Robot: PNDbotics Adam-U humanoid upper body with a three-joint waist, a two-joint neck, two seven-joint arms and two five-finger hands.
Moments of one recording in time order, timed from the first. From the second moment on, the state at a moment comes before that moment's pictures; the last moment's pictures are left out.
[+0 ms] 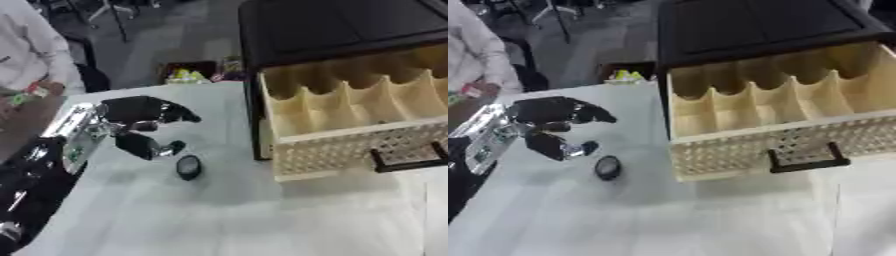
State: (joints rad) left arm -0.98 0.57 -0.24 -1.05 -0.83 -0.72 -0.39; right arm -0.70 -0.42 -0.03 -1.98 0.06 -0.11 -0.41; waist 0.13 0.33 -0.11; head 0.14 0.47
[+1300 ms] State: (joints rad) left arm -0.96 0.54 -0.24 -1.03 -0.88 -0.68 -0.43; right arm -0.70 -0.42 -0.04 -1.98 0.05 -0.12 -0.41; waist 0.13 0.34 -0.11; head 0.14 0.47
